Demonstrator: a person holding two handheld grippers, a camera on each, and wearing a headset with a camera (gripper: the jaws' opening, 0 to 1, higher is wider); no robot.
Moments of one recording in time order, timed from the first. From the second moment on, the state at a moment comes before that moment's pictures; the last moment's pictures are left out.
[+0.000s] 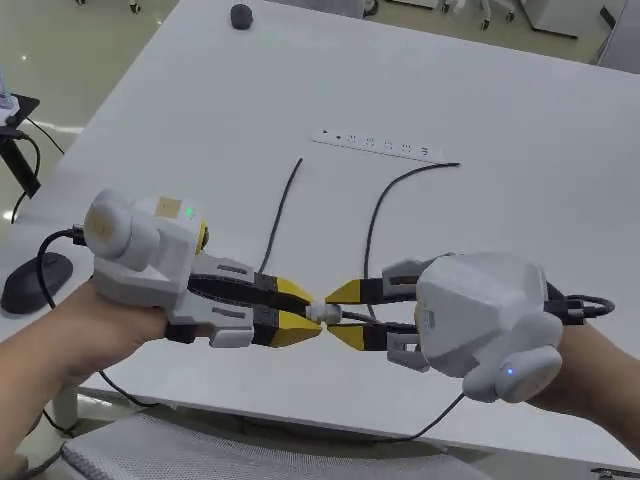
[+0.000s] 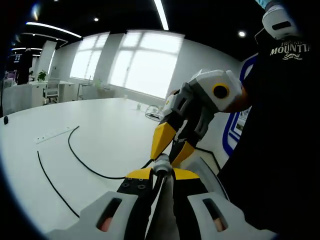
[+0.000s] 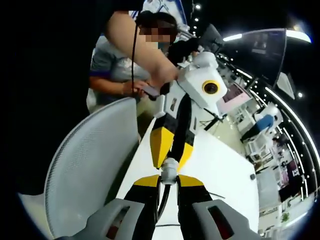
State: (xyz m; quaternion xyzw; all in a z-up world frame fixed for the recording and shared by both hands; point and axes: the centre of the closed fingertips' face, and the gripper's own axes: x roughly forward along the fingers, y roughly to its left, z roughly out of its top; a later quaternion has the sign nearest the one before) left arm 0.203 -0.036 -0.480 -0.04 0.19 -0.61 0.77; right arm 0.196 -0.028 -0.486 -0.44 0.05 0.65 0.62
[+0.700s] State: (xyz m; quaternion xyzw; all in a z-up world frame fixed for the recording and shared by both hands) left arm 0.211 -0.026 -0.459 -0.03 0.16 -0.61 0.78; right arm 0.219 -0.043 -0.454 -0.24 0.18 0.56 0.78
